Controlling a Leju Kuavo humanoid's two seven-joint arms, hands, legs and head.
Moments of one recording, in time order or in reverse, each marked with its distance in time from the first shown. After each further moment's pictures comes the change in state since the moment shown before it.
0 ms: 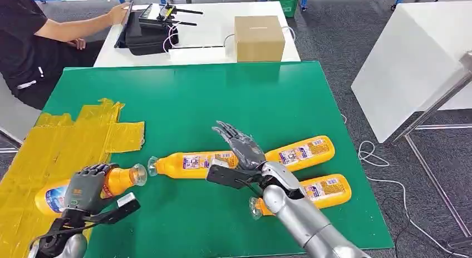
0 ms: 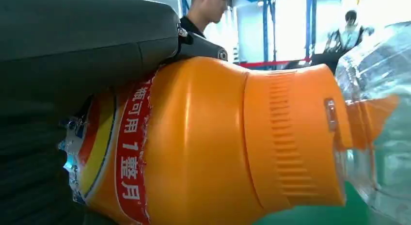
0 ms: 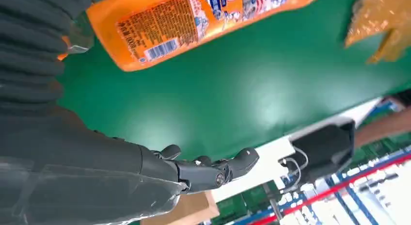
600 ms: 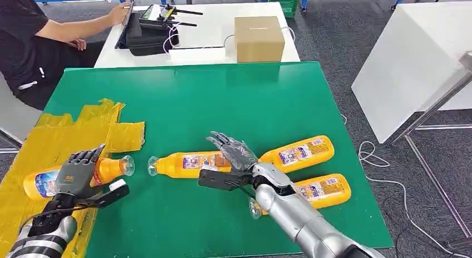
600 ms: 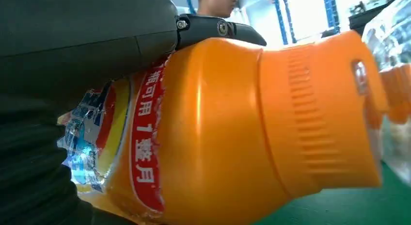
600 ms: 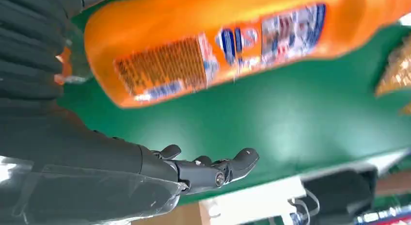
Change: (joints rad) left arm -0.190 0.082 -0.023 0.315 -0.072 0.055 0.015; right arm -0.075 0.051 0.072 0.204 0.033 0.024 0.019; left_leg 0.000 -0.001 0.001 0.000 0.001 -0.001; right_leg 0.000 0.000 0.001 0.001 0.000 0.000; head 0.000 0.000
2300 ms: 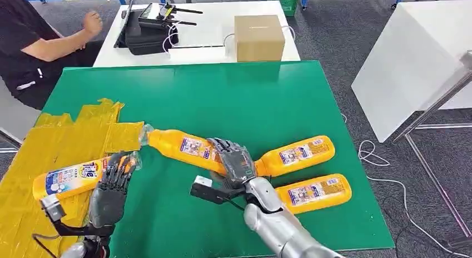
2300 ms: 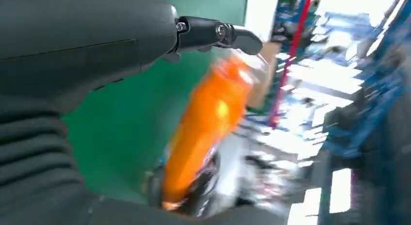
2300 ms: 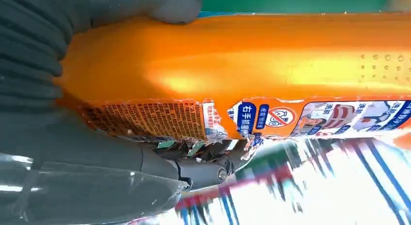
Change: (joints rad) left arm 0.308 -0.354 0.135 -0.418 1.695 -1.065 -0.252; right arm 0.120 0.101 -0.100 0.073 0.196 -0.512 -0.061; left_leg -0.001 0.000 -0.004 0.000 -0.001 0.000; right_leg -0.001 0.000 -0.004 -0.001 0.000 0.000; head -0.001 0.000
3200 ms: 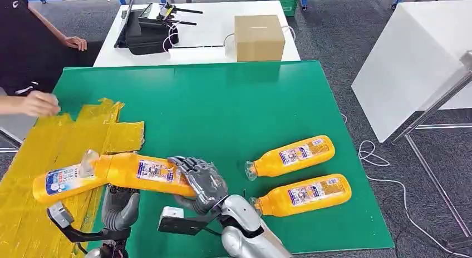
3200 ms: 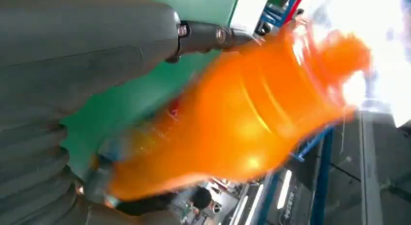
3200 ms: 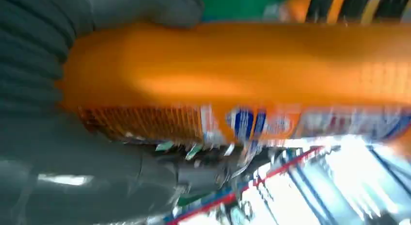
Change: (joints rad) left arm 0.031 -0.114 -0.016 -0.048 0.011 0.008 -0.002; right arm 0.125 0.071 0.116 -0.201 -0.029 0.224 -0.029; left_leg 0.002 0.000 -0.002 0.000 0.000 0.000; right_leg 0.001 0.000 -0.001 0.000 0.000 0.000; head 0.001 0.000
